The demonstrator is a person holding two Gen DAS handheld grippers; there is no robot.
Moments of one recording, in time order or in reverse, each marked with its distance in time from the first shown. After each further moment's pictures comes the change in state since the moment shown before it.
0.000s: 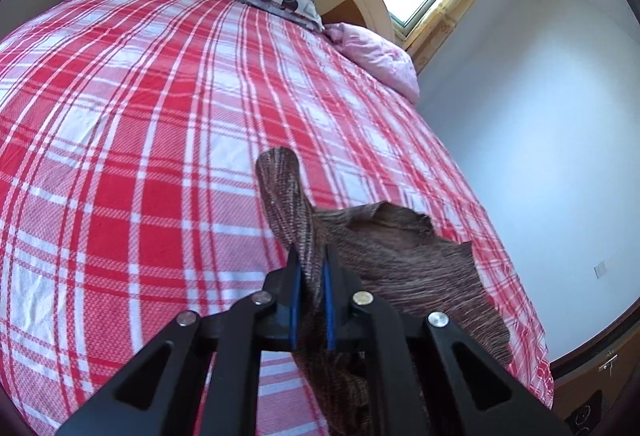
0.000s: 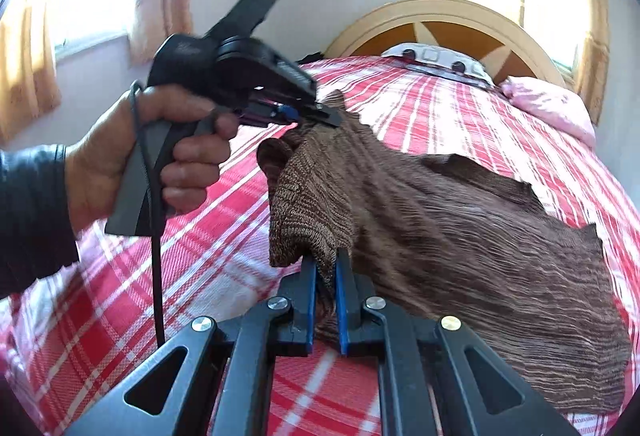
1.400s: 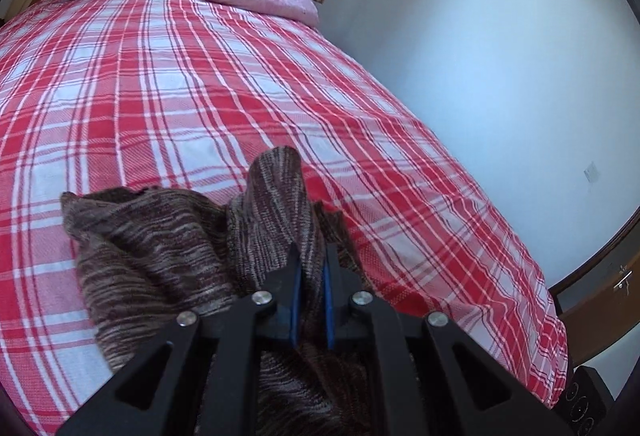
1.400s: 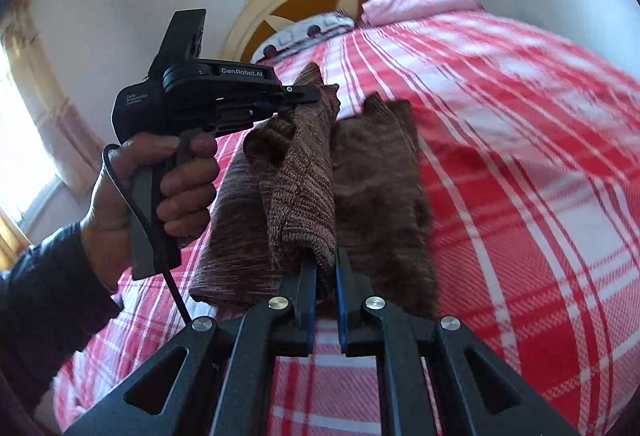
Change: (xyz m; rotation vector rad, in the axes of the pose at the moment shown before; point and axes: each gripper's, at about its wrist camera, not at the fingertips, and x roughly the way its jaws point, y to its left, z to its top) left arm 0.166 -0.240 -0.046 0.285 0.200 -0.103; right arm -0.089 -0.221 -0.101 0.589 0.012 -0.022
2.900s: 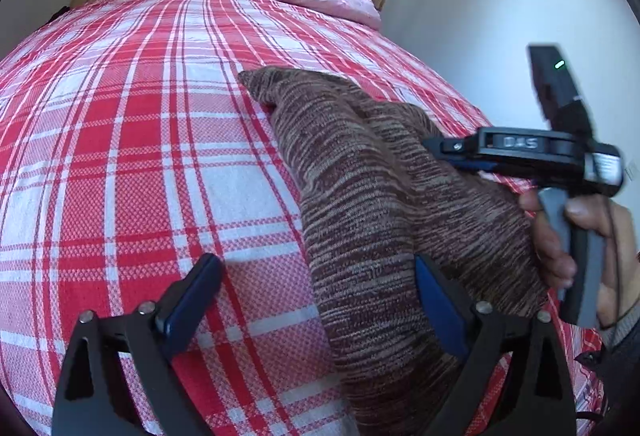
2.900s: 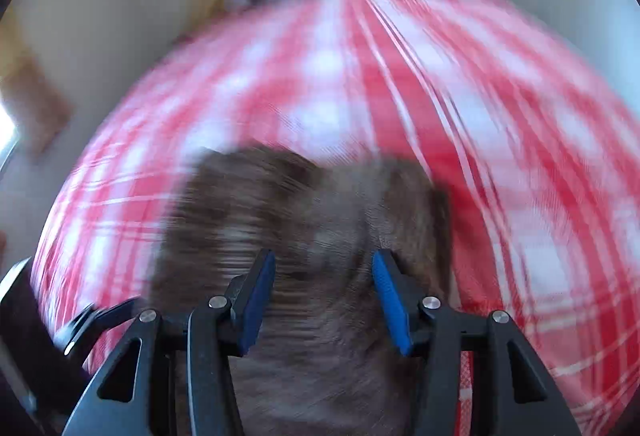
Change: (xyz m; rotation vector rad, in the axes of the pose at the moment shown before) left arm -0.065 0.058 -0.112 -0.054 -0.062 0.203; right arm 0.131 -0.004 0.134 -0.072 0.255 -0.177
